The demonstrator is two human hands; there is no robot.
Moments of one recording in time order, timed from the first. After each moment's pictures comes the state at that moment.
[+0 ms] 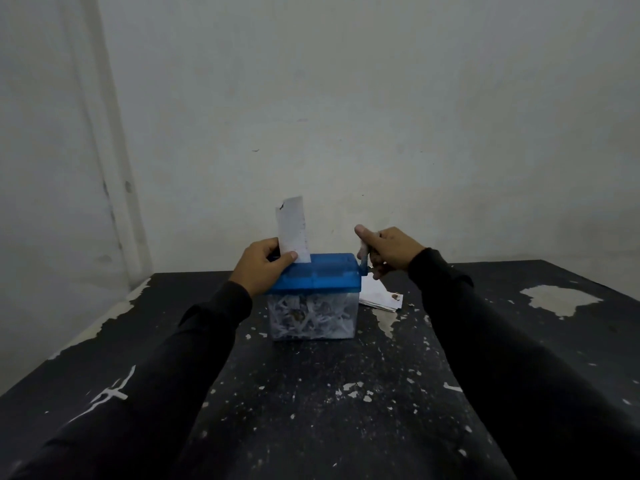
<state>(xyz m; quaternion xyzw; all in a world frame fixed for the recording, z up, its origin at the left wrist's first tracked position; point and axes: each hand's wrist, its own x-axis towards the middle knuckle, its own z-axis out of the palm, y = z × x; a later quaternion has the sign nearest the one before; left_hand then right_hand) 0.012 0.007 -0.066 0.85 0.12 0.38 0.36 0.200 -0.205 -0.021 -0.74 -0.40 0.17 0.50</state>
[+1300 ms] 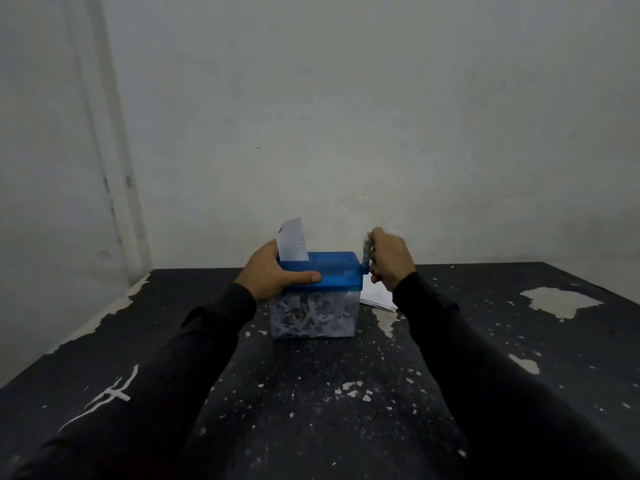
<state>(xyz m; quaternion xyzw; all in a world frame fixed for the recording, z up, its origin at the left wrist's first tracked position) 0.008 -0.010 -0.072 0.83 0.11 0.32 0.44 0.171 -0.189 -0.050 -0.66 -0.31 0.07 0.68</state>
